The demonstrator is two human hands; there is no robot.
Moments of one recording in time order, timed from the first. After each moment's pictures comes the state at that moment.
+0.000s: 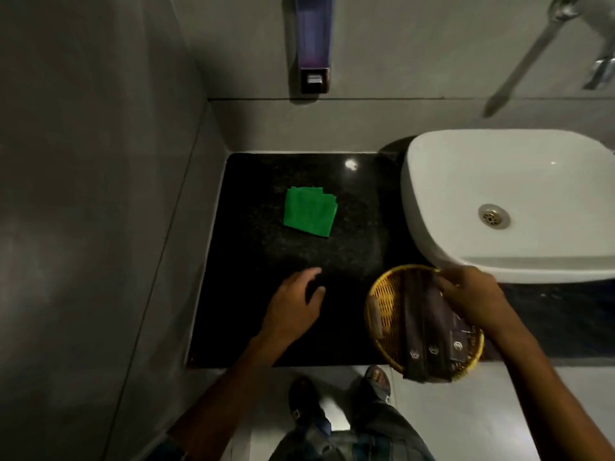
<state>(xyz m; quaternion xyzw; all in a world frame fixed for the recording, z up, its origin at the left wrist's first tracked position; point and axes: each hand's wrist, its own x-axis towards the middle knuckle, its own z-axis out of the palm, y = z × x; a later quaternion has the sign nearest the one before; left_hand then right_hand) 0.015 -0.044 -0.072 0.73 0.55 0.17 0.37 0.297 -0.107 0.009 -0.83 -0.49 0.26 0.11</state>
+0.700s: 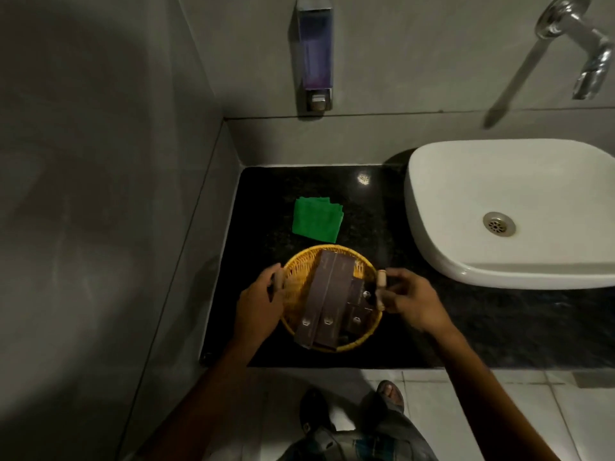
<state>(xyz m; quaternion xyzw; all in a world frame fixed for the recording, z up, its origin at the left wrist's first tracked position) -0.033 -0.045 -0.047 0.63 0.66 0.23 0.34 0.237 -0.097 -0.028 -0.75 -0.36 0.46 0.31</state>
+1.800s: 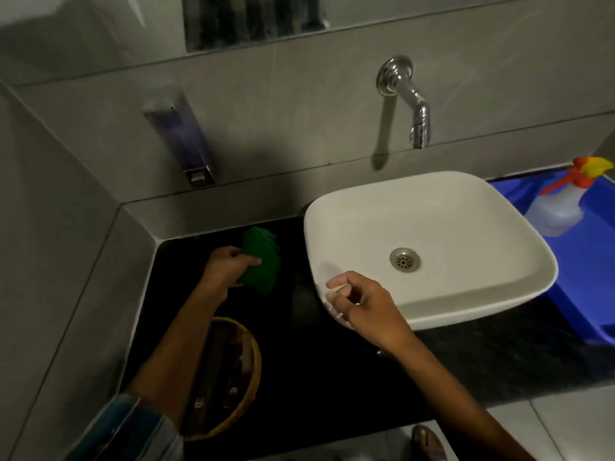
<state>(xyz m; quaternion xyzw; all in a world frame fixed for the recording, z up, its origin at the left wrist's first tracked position) 0.155 0.101 0.037 0.48 0.66 0.22 0.53 0.356 -0.079 0.037 -0.68 -0.43 0.42 0.42</state>
